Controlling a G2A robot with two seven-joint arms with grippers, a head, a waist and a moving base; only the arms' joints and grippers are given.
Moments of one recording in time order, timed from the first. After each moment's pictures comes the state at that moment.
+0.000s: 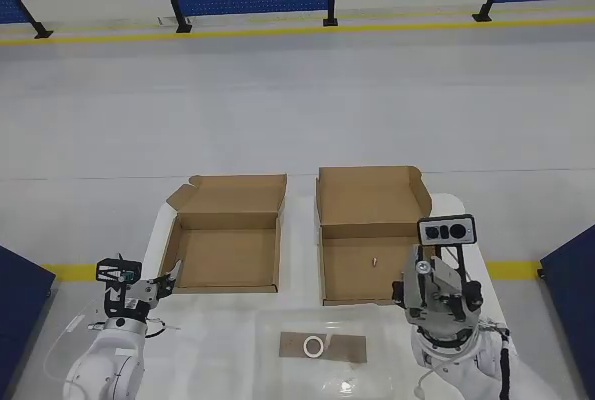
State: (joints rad) left arm 1.73 -1.15 -1.60 -1.80 1.33 0.00 0.00; right arm -1.39 -0.89 1.02 -2.16 1.33 -0.71 0.80
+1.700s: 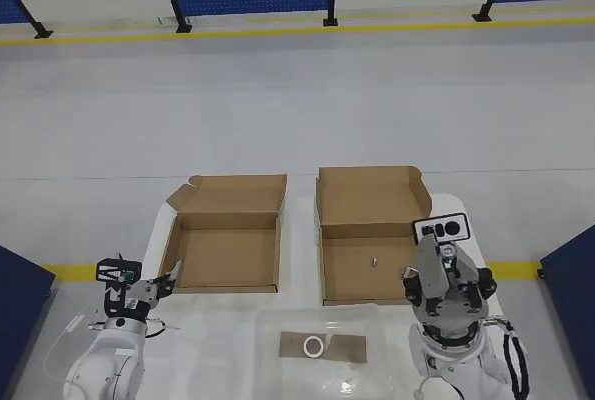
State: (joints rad) left arm 1.73 -1.15 -1.60 -1.80 1.33 0.00 0.00; right arm -1.47 -1.01 1.12 -2.17 1.45 -0.55 0.87
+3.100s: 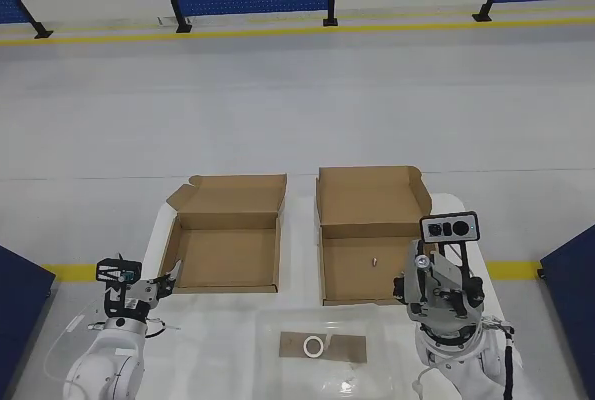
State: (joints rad) left arm 1.73 -1.15 -1.60 -1.80 1.33 0.00 0.00; right arm -1.49 -1.04 1.18 -2.17 1.22 -0.55 0.82
